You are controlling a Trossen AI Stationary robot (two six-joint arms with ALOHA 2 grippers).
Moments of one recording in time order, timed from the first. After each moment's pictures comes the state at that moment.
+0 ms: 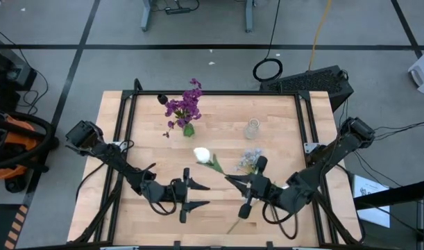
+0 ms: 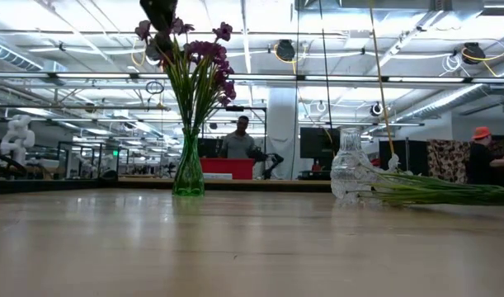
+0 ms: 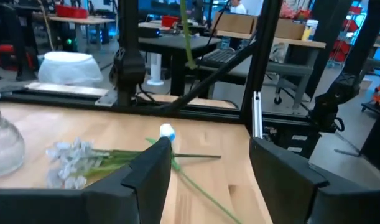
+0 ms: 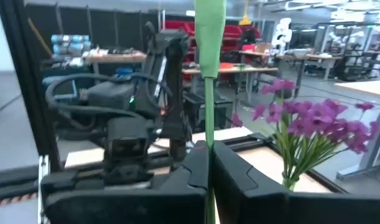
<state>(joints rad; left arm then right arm) -0.61 1.65 0.78 0.83 -0.55 -0.15 0.69 1.55 1.20 0.33 1.07 0.05</state>
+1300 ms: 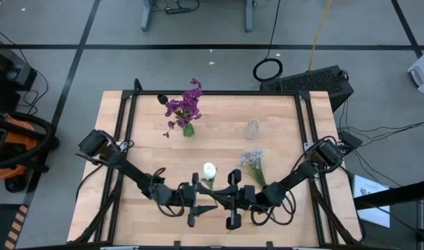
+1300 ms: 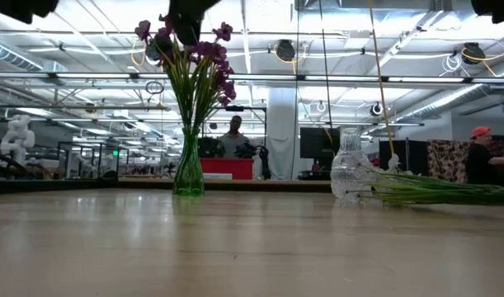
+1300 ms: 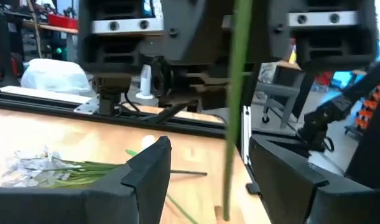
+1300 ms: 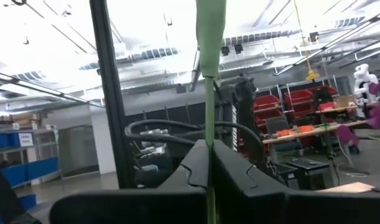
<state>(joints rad) -0.59 1.84 0.84 1.06 -0.50 -0.15 0.60 2.00 1.02 1.55 0.67 -0.12</state>
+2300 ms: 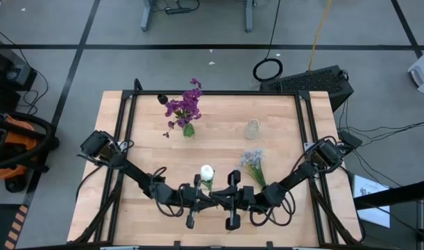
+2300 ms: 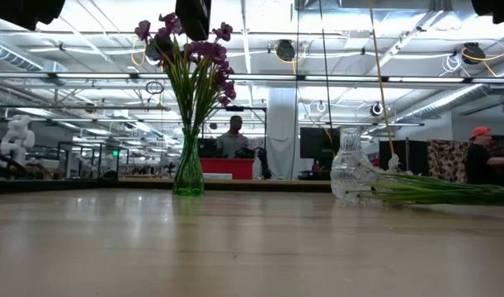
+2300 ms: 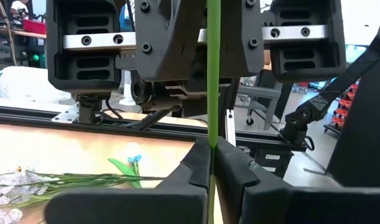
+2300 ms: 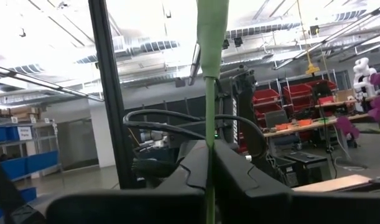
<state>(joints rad) -0.58 1.86 0.84 1.12 -0.42 -0.12 0.60 2.00 1.02 1.52 0.68 -0.10</state>
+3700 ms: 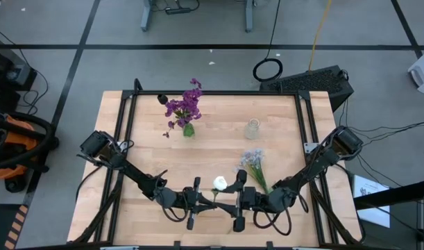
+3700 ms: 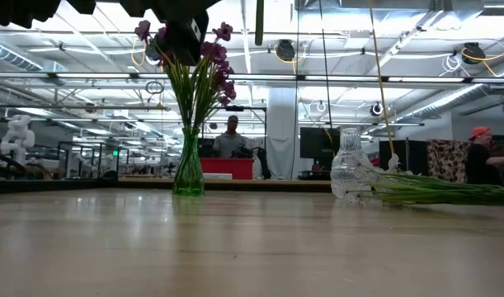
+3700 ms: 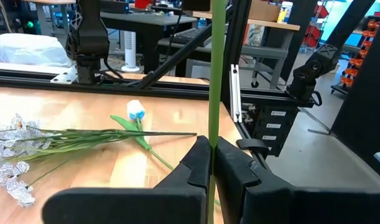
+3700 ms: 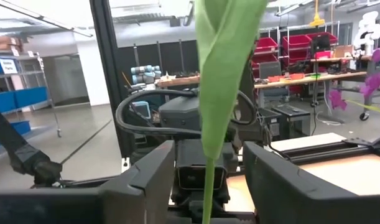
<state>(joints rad) -0.59 1.86 0.84 0.93 -0.42 -0.17 0.65 1.74 1.02 0.91 0.75 0.06</state>
